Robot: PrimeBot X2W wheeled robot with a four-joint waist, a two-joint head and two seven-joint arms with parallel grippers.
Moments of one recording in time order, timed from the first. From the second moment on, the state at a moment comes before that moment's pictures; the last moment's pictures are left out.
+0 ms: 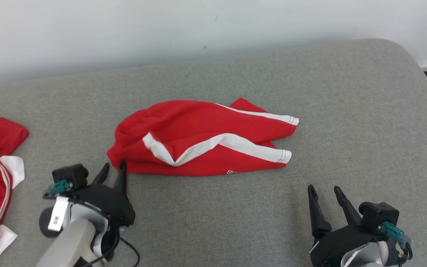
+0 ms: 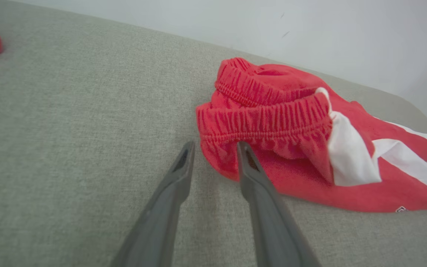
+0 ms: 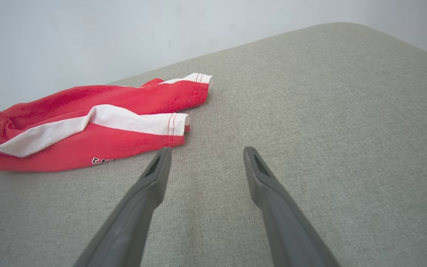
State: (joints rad) left arm -0.63 0.16 -0.58 0.89 -0.72 0.02 -0.20; right arm -0.05 -0.05 0.14 0.17 0.39 -0.12 -0.07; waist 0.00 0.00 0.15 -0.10
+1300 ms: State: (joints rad) left arm -0.08 0.30 -0.43 0.26 -0.56 0.11 -0.25; right arm 0.05 -0.10 0.09 0.07 0.32 -0.12 -0.08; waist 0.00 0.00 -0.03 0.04
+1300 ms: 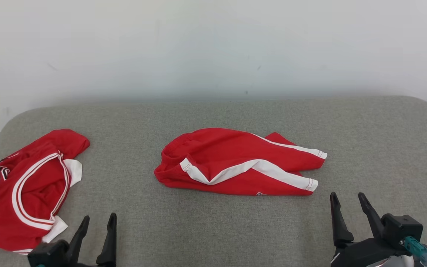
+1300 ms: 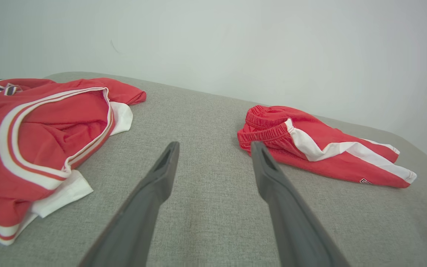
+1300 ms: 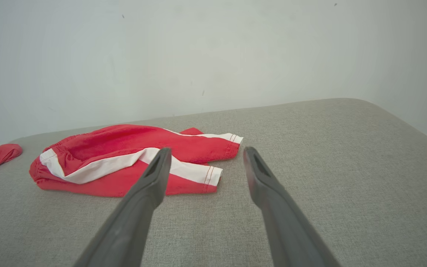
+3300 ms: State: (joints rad) left arm -0.45 0.30 -0.51 0.21 -0.46 0.03 0.22; right arm -0.24 -0.19 0.16 0.16 0.30 0.04 0.29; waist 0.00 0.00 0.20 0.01
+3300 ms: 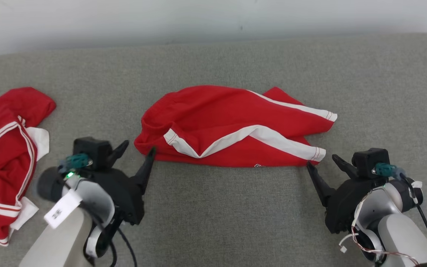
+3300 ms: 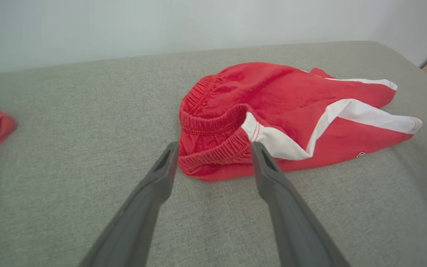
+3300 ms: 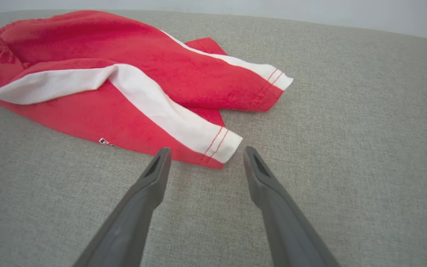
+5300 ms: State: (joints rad) left arm -0.66 0.19 -0.61 0.44 -0.45 -0.07 0.35; right arm -0.36 -0.13 0.16 0.33 0.34 0.05 0.24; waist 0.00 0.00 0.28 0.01
